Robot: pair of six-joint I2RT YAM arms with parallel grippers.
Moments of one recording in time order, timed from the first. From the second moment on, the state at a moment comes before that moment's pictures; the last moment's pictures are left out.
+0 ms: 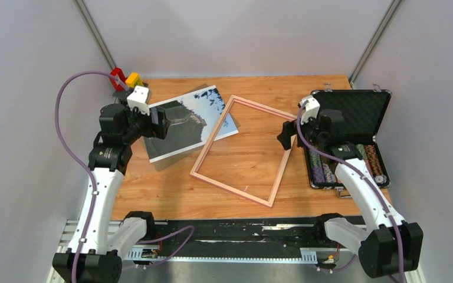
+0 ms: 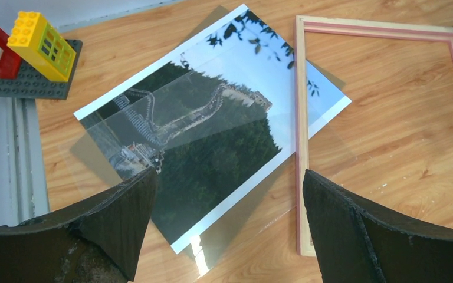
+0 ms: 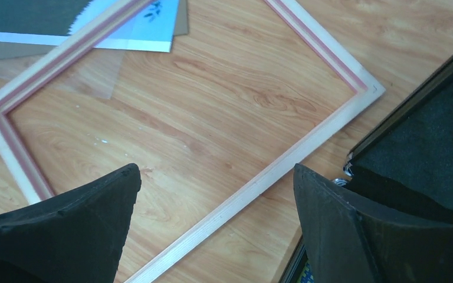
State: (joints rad) left arm -0.03 0.92 1.02 -0.45 0.28 0.09; right arm 0.18 1.05 0.85 -0.30 -0.35 -0.09
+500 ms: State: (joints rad) left arm -0.06 1.06 0.96 -0.33 0.31 0.10; right arm 0.18 1.27 0.80 -0.27 -0.17 0.04
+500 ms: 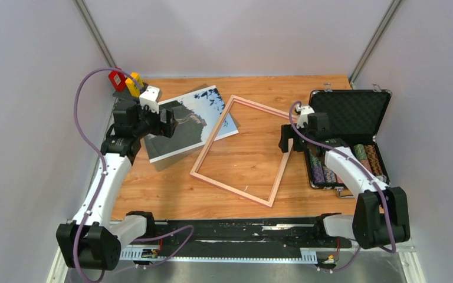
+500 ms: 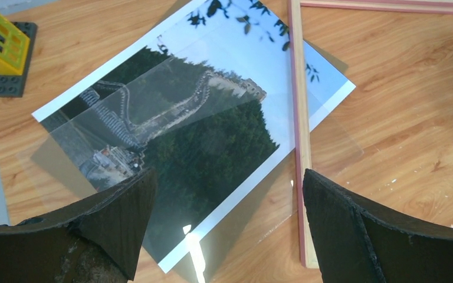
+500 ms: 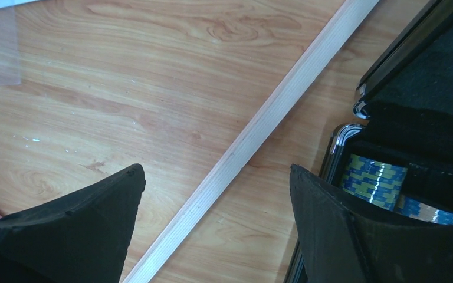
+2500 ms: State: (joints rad) left arm -0.10 1.19 0.94 -0.30 0.05 0.18; right arm 0.21 1.67 1.21 -0.43 -0.11 -0.08
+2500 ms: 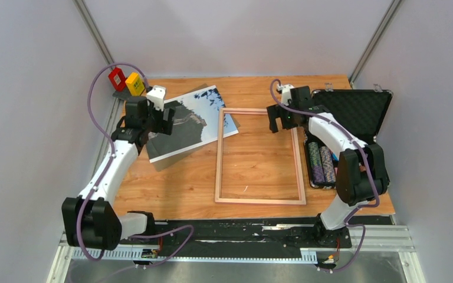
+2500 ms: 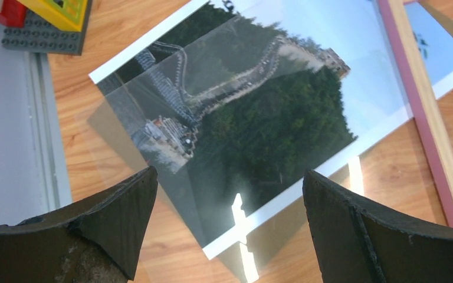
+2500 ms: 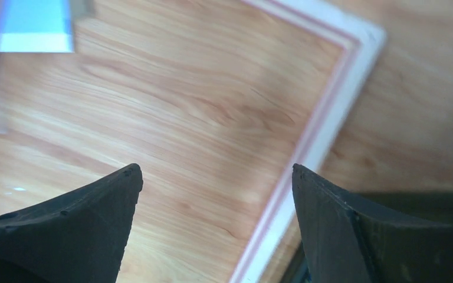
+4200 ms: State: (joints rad) left arm 0.08 2.02 1.64 -0.51 0.23 0.20; right arm 0.77 2.19 1.66 -0.38 -0.12 -0.38
